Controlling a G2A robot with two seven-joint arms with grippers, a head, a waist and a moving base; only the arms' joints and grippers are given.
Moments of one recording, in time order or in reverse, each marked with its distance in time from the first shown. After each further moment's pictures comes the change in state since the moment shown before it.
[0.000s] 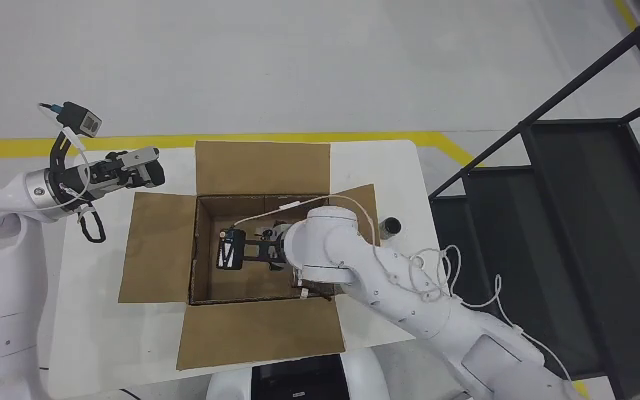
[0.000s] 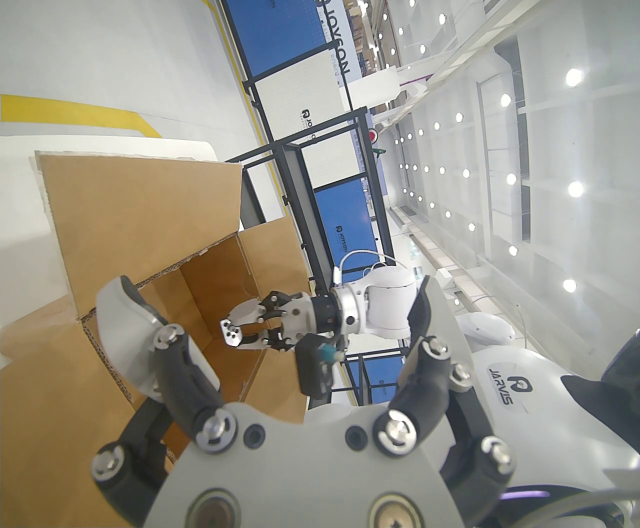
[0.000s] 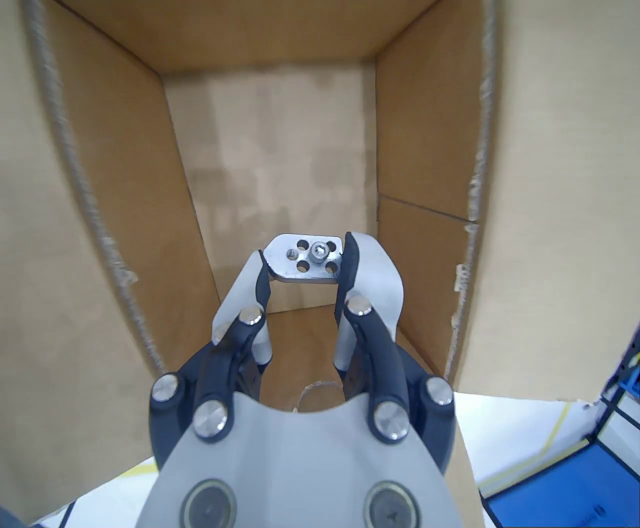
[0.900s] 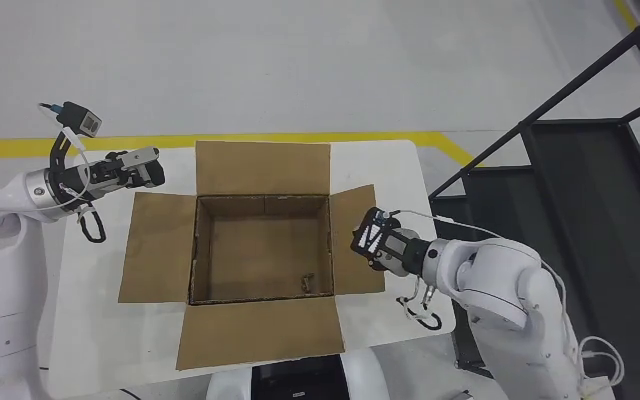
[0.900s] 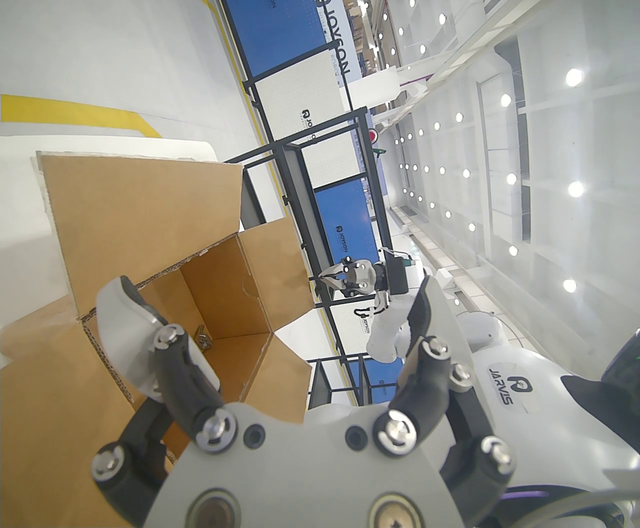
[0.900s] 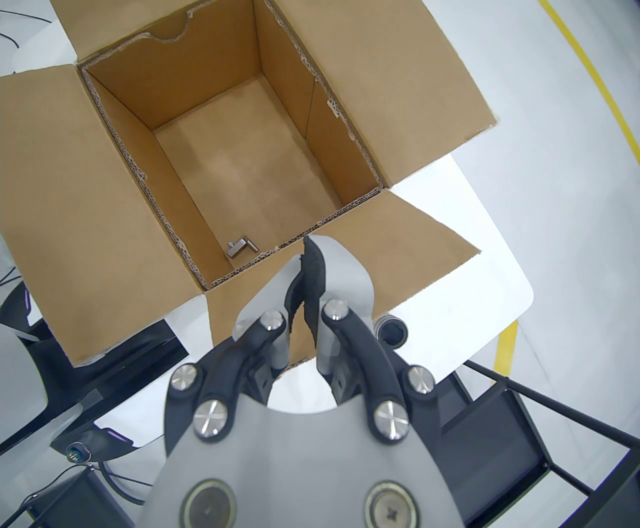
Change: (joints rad) left arm 0.000 0.000 0.000 0.000 0.000 0.000 0.000; right arm -0.612 0.202 0.733 -0.498 0.227 -0.090 -0.150
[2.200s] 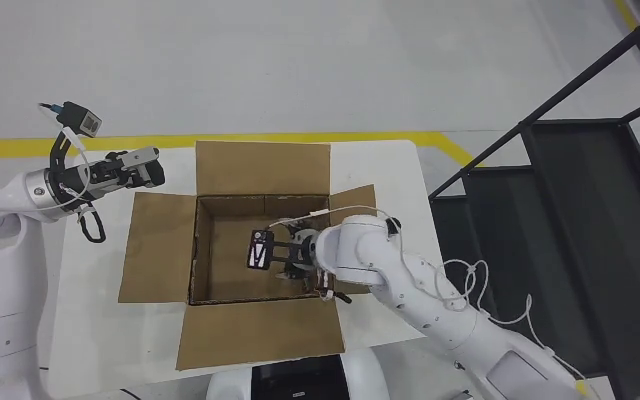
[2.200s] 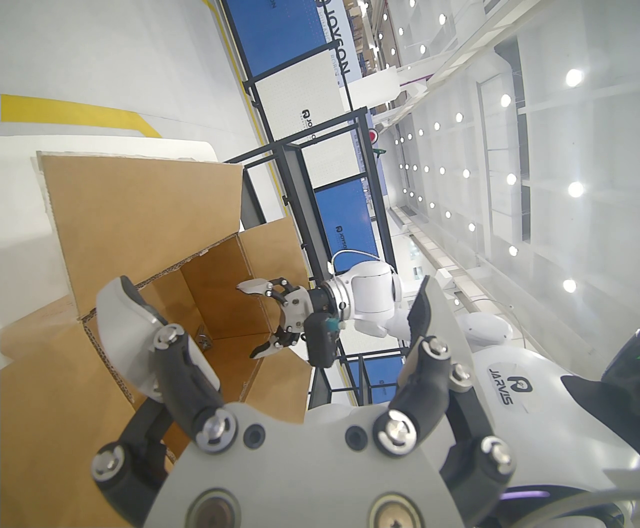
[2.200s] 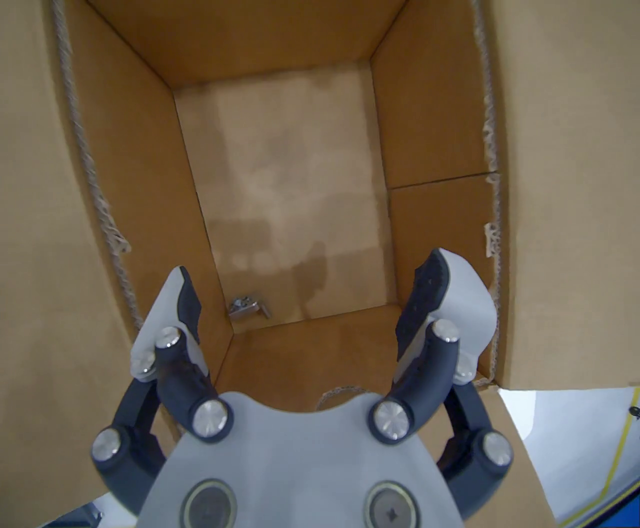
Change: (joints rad) left arm 0.000 0.000 0.000 0.000 0.000 0.000 0.000; right arm 0.542 -0.088 -0.709 0.572 -0.255 0.038 -0.065
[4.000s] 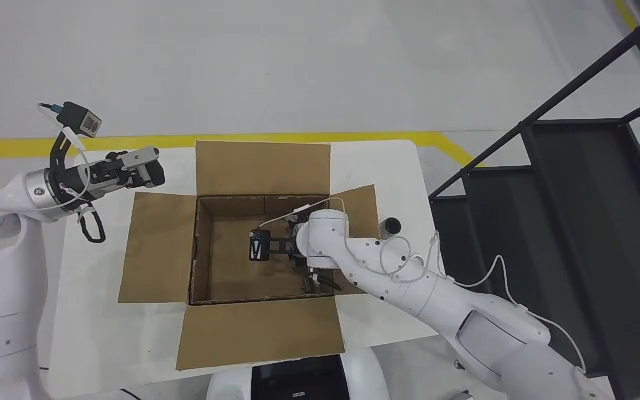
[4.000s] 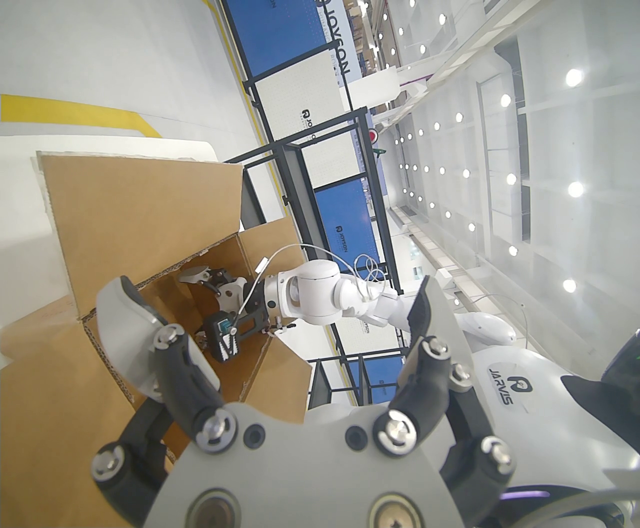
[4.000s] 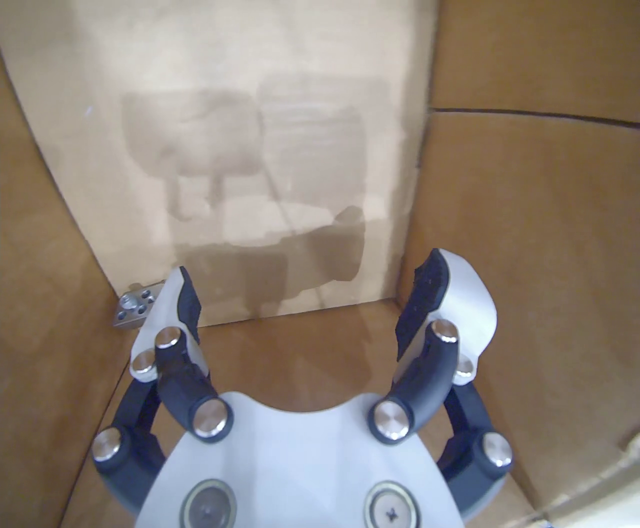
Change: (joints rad) left arm 0.000 0.000 0.000 0.000 0.000 0.000 0.000; right arm 0.219 -0.085 -0.250 0.414 -0.144 0.070 -0.105
